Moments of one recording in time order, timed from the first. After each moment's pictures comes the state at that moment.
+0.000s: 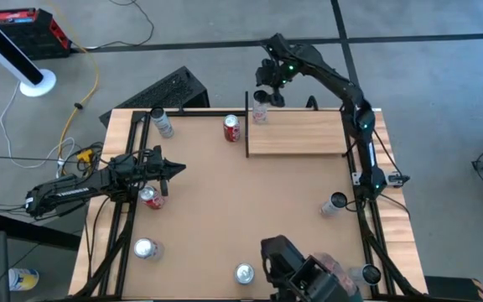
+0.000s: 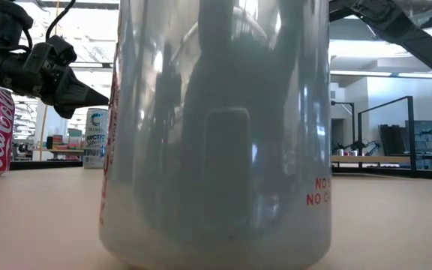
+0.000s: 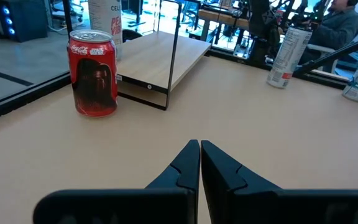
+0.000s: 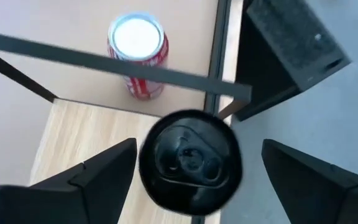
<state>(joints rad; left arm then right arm) 0.29 0.12 0.02 0.00 -0.01 -0.18 -0.79 2.17 2.29 -1.16 -0.40 -0.89</state>
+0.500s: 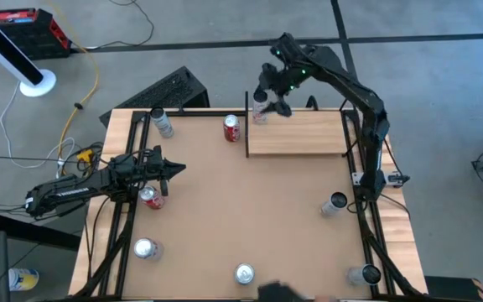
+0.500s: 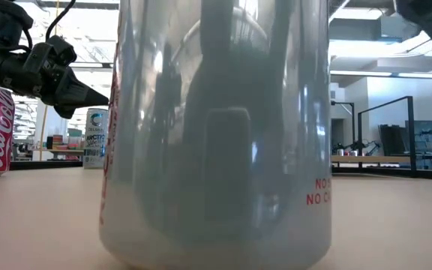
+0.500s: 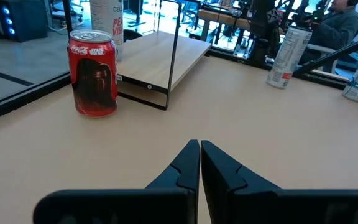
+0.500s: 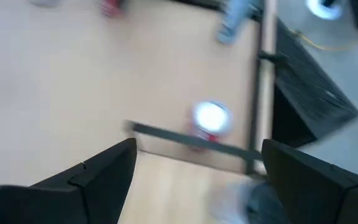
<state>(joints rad) 0.29 0.12 0.02 0.00 -0.01 -0.18 -0.66 1.96 2.29 -1.25 -0.52 -0.75</state>
